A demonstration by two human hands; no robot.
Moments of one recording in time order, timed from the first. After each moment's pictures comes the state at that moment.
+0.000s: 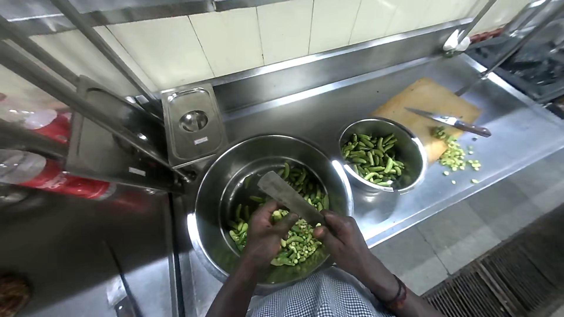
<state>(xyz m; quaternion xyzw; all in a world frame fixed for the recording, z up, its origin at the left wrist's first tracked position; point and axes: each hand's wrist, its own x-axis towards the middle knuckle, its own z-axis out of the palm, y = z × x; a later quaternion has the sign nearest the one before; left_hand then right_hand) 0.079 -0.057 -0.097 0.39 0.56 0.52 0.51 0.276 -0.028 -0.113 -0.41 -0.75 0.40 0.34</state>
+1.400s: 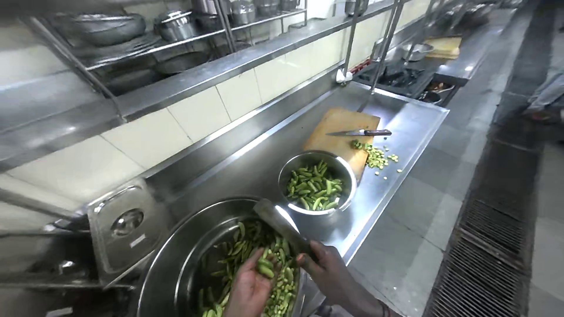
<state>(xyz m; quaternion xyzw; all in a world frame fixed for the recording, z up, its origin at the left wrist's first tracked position) 0.149 0.007 -0.122 0.03 0.51 0.50 0.70 0.345 -0.024 -0.117 -0.52 -0.63 0.39 0.42</state>
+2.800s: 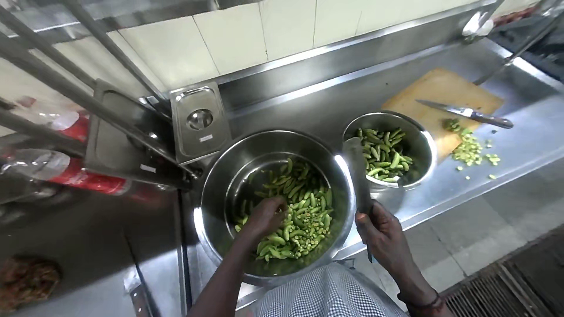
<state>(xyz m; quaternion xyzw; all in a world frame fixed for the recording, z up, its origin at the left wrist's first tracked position) 0.051 -0.013 -0.141 0.64 0.65 0.10 0.39 0.341 -0.028 -0.123 -0.48 -0.61 0.46 0.43</state>
